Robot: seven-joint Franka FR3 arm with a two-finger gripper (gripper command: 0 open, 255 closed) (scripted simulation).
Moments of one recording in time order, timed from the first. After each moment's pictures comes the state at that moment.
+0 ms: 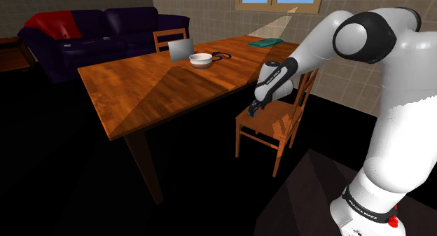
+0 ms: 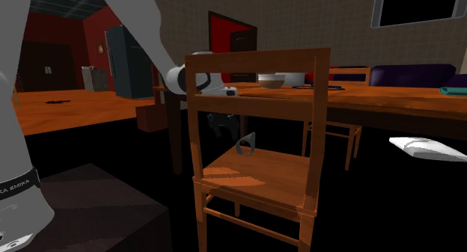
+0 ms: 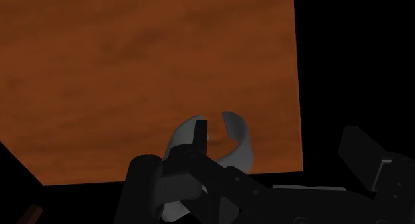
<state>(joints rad) -0.20 0.32 -0.15 -2.22 -0.03 2.80 -0.17</state>
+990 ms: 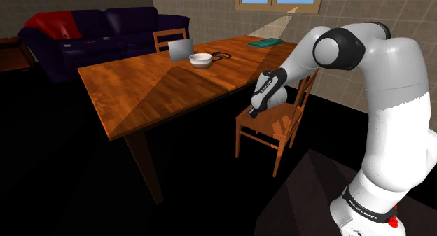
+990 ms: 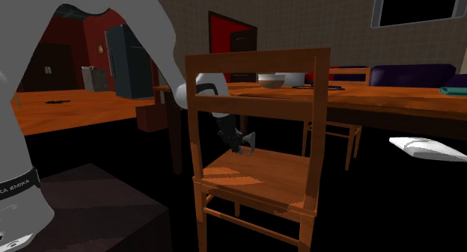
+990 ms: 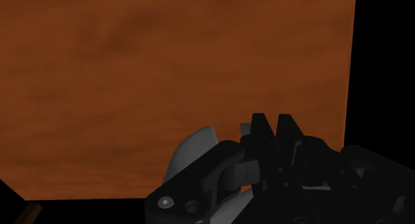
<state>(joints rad) -0.24 0.50 -0.12 -2.12 0.00 2.92 -0.21</state>
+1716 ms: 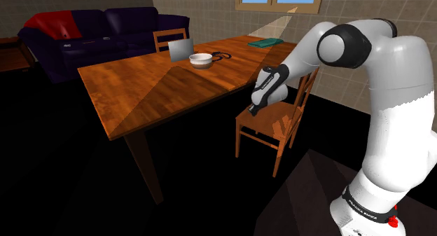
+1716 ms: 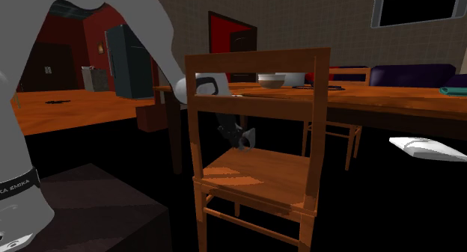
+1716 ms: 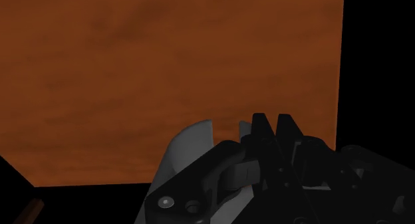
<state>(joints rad) -0.24 0.46 -0.13 -2.12 0.00 2.87 -0.20</state>
